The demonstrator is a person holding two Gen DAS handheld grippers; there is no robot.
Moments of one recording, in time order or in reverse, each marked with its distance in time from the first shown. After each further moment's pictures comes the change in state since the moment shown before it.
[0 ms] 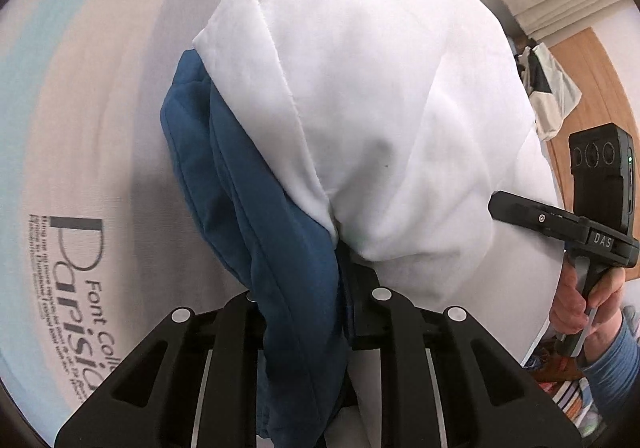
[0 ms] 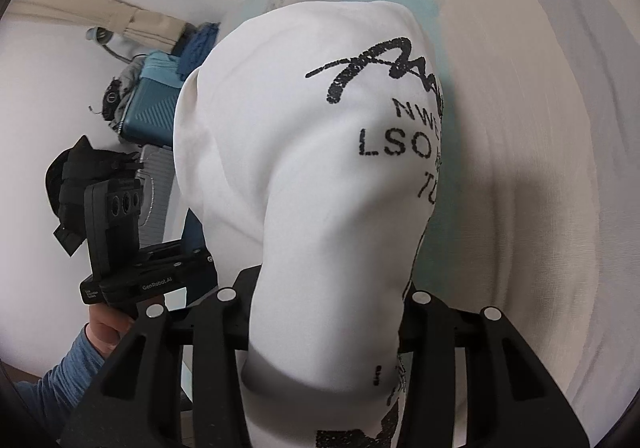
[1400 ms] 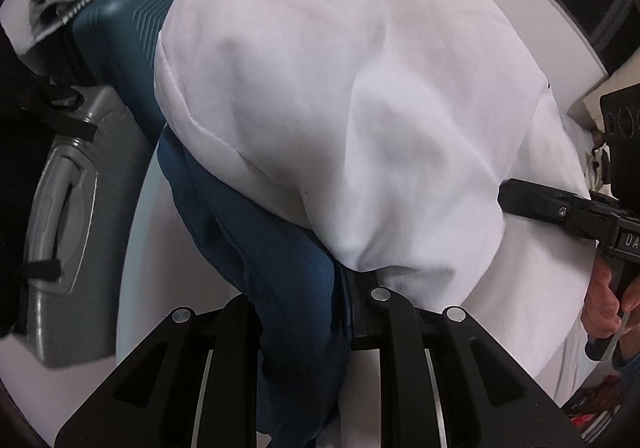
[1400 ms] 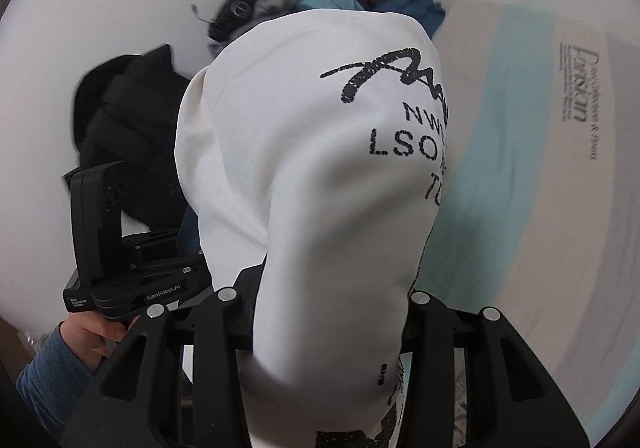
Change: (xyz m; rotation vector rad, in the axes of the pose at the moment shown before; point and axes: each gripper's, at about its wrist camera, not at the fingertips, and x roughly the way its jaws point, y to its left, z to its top) left arm -0.319 0.318 -0.016 -0.132 -0.220 0.323; right arm 0.241 0.440 0.085 -0.381 0.032 0.092
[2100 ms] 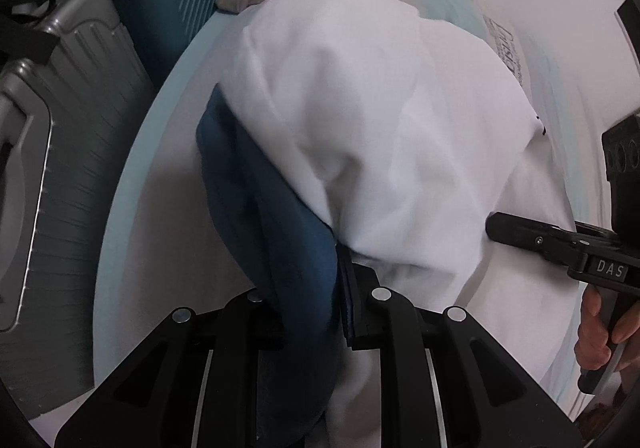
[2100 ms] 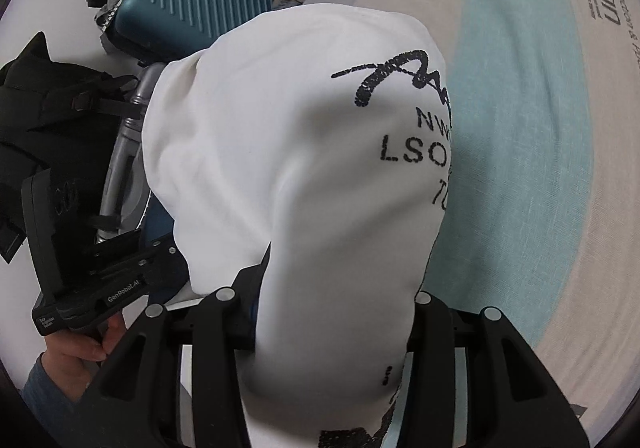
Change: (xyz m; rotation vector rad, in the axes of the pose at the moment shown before) left arm 0.142 0.103 0.004 -0.108 0.082 0.034; right arm 0.171 -0.070 -0.007 0.160 0.161 -0.116
